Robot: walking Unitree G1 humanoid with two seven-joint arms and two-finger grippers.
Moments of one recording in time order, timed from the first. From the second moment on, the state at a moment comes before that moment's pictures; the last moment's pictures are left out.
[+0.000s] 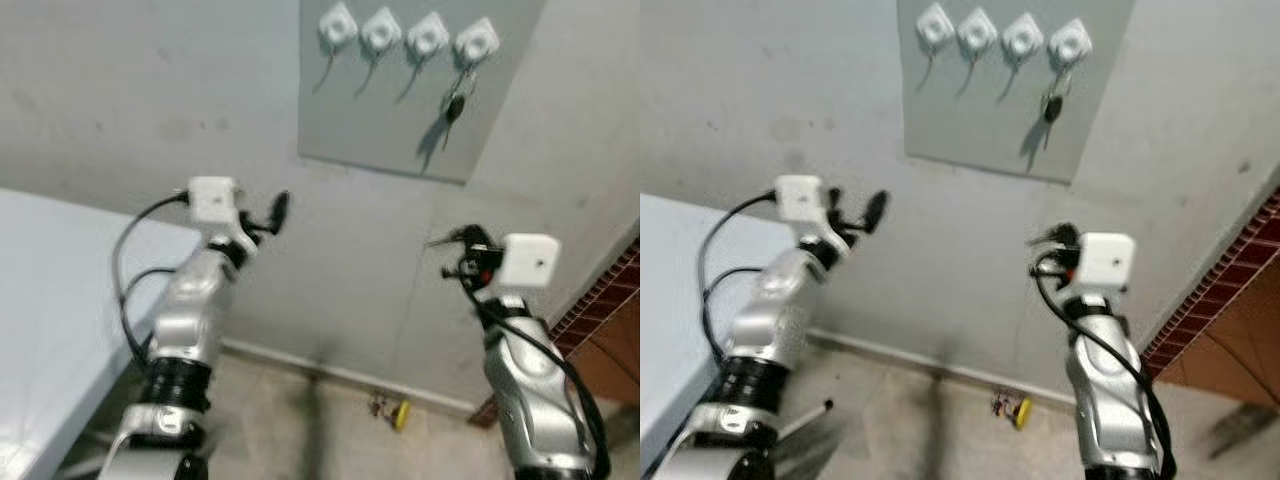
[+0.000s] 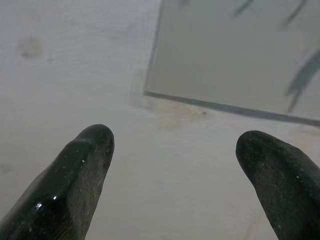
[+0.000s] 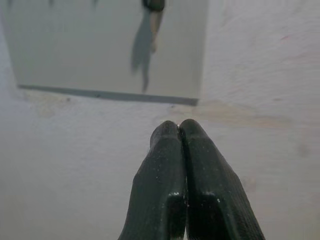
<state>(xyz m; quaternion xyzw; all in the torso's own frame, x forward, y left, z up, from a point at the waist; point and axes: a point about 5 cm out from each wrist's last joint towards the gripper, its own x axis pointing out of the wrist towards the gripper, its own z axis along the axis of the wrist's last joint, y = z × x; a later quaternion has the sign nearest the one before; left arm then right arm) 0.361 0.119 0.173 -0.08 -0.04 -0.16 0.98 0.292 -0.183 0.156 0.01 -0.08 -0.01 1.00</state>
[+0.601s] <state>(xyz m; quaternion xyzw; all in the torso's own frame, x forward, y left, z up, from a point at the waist) 0.361 0.130 0.172 -0.07 -0.04 -0.15 0.99 0.293 -0.173 0.155 0.02 -0.08 0.00 1.00</state>
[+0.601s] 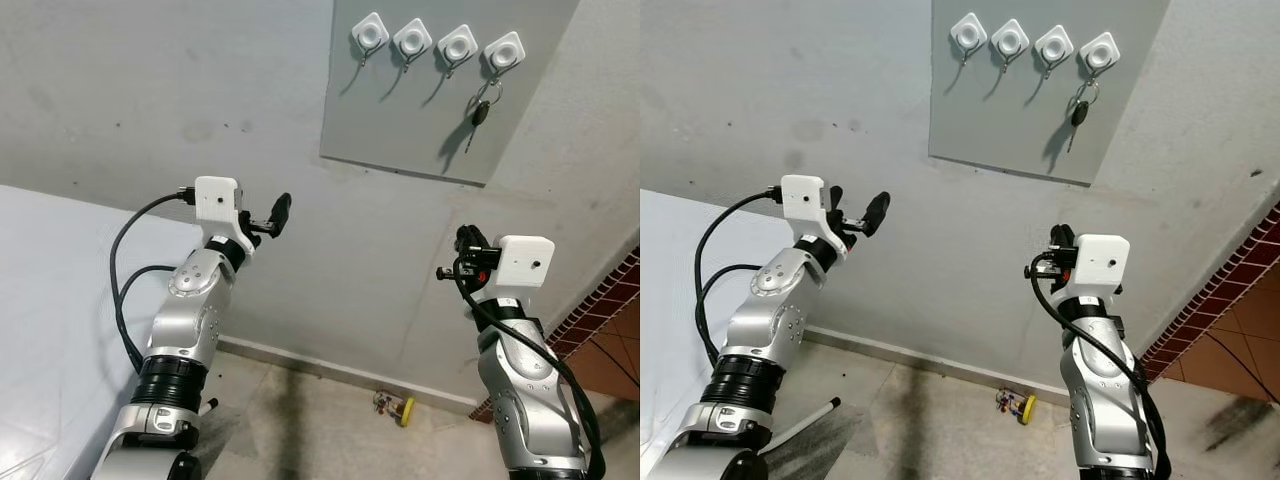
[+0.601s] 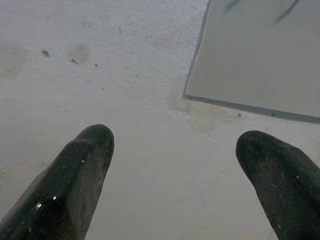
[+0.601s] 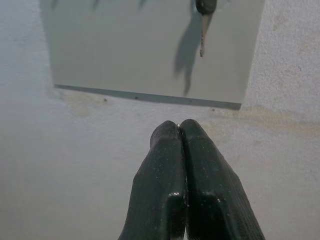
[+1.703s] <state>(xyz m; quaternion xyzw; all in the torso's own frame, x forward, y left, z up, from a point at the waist) 0.351 0.106 0.203 -0.01 -0.12 -0.21 0.97 0.292 -0.170 0.156 0.01 -0.08 0.03 1.00</state>
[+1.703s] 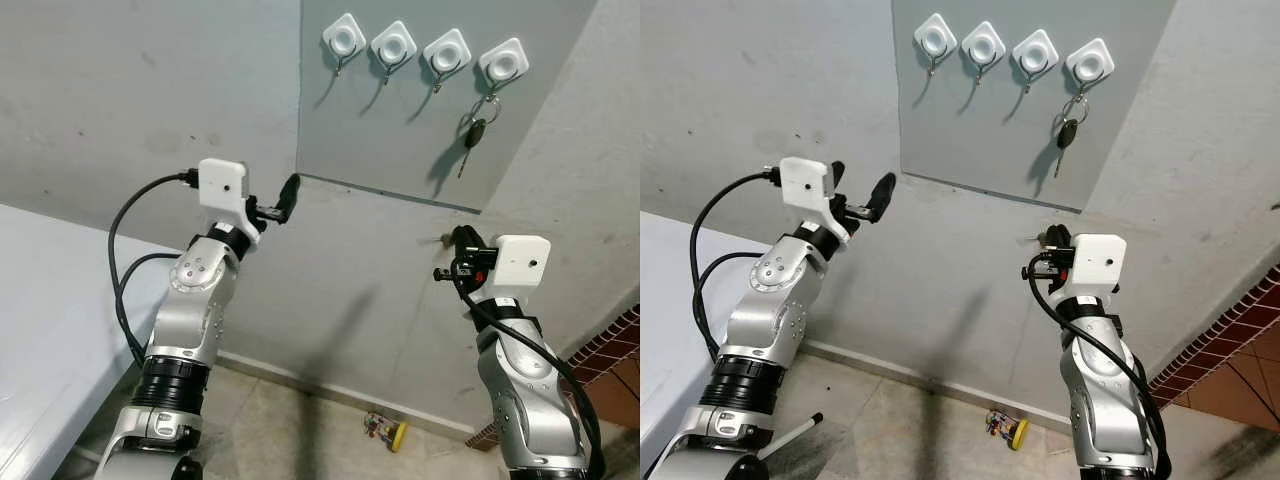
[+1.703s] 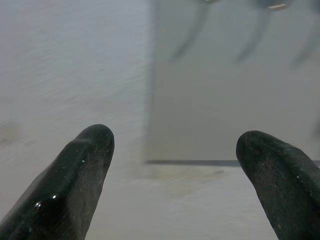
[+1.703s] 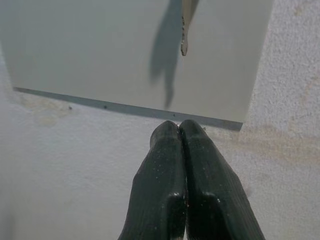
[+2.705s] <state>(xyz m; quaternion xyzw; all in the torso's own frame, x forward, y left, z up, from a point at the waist) 0.339 0.065 0.256 0.02 -0.21 -0.34 0.91 0.332 -0.140 0.269 0.04 -0.24 0.18 0.95</state>
